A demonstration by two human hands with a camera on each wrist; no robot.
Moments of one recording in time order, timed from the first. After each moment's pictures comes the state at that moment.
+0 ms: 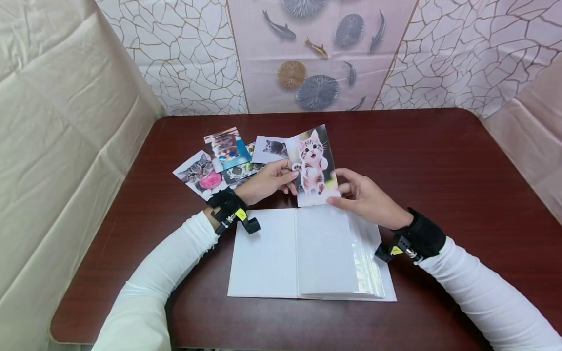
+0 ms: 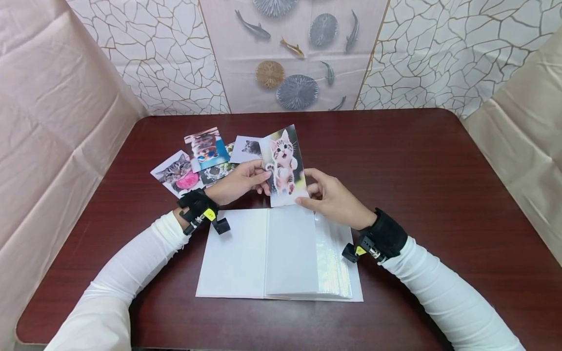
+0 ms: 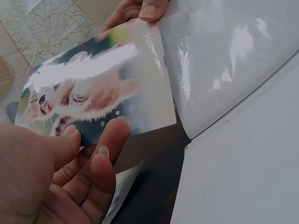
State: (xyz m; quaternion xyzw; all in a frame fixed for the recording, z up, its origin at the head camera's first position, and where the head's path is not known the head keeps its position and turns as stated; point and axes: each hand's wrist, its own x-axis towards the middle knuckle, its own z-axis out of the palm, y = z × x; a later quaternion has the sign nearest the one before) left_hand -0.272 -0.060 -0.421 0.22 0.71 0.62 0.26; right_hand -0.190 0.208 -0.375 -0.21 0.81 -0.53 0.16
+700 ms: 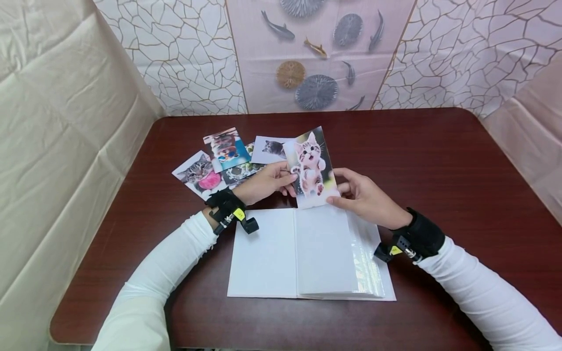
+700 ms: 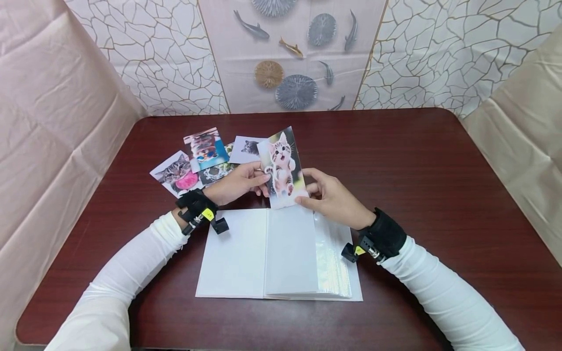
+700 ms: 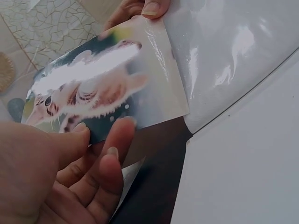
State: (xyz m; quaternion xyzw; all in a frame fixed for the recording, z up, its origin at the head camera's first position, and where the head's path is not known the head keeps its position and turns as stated) left_hand -0.273 -0.062 -0.421 0.21 0.72 0.60 0.27; right_hand -0.190 0.208 -0.375 -0.20 0.81 -0.53 0.16
